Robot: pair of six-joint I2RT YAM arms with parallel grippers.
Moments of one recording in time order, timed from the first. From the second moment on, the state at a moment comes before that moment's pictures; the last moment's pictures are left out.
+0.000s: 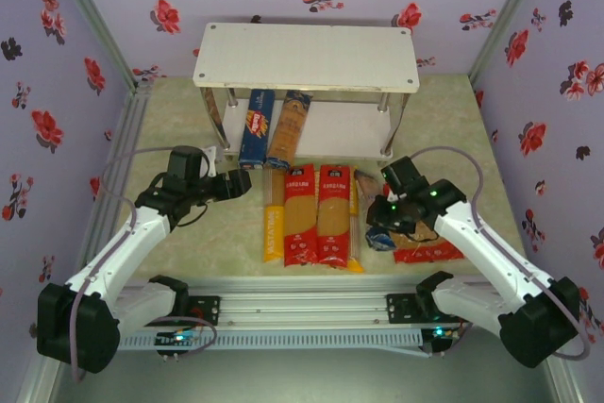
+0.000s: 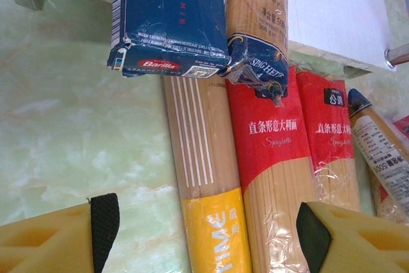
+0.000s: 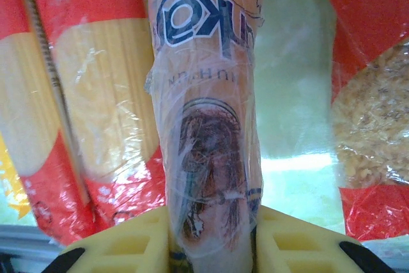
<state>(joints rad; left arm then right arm) -0.34 1.05 0.72 -0.43 0.30 -0.49 0.54 1.04 0.87 -1.03 -0.16 0.73</state>
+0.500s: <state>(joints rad) -0.34 1.04 0.72 -0.42 0.30 -0.49 0.66 1.16 1.16 -1.14 -0.08 0.71</state>
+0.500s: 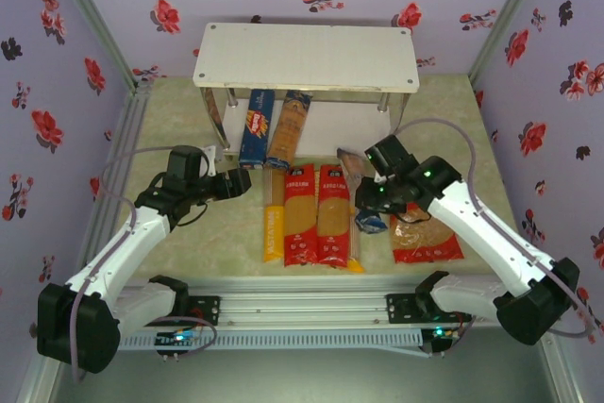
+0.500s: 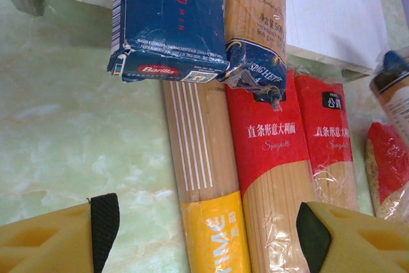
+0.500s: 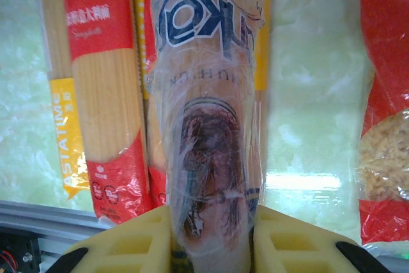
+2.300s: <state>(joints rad) -0.29 1.01 0.72 -0.44 0.31 -0.49 0.68 2.05 1.68 -0.62 0.21 0.57</state>
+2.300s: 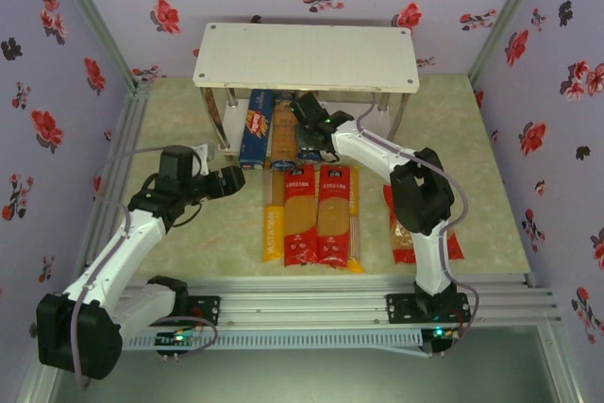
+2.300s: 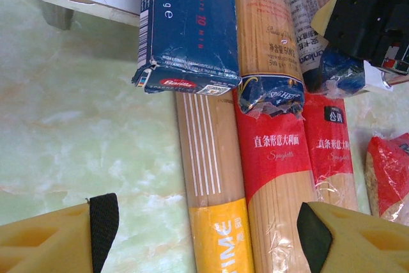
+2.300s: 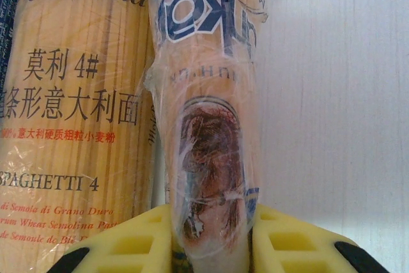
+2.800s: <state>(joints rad) -0.29 1.01 0.72 -0.44 0.31 -0.49 0.67 2.05 1.66 -0.60 0.23 0.64</state>
